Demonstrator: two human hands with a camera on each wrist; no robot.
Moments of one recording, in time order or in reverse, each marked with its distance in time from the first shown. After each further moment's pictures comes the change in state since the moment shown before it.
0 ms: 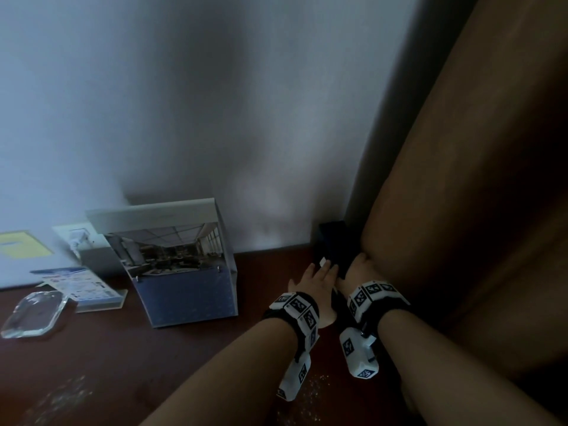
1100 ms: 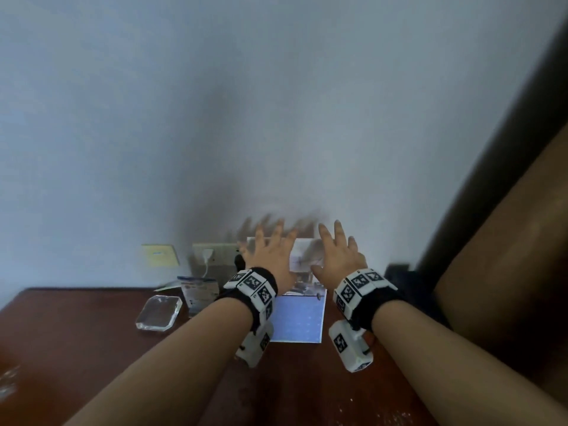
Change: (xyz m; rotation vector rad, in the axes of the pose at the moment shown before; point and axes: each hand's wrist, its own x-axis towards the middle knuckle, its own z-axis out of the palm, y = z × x) left_hand -0.205 -0.191 -0.147 0.089 0.526 -0.274; right_hand -0.165 -0.240 -0.054 -0.200 0.139 -0.581
